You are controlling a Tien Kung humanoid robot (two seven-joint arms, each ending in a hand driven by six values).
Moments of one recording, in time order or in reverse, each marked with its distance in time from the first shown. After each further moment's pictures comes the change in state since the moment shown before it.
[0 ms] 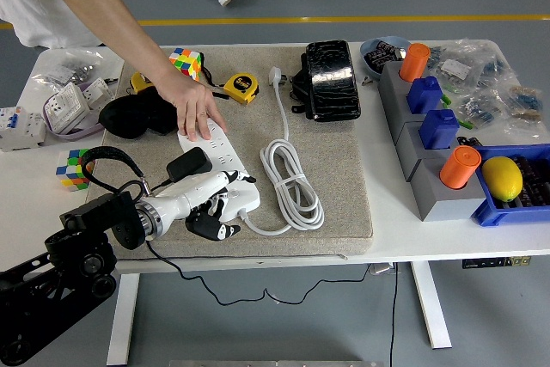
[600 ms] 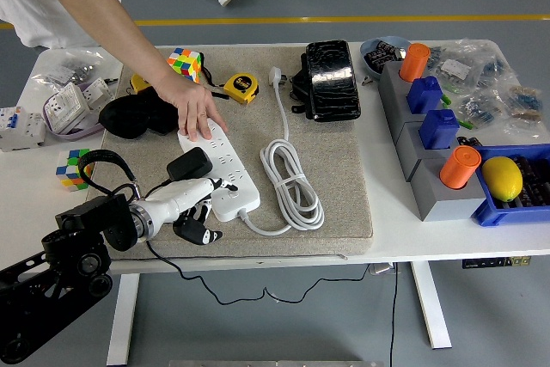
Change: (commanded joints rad) left arm 0.006 0.014 -0.003 0.038 0.022 -0.030 0.029; right arm 0.001 -0.006 -0.003 0.003 -0.001 -0.001 0.001
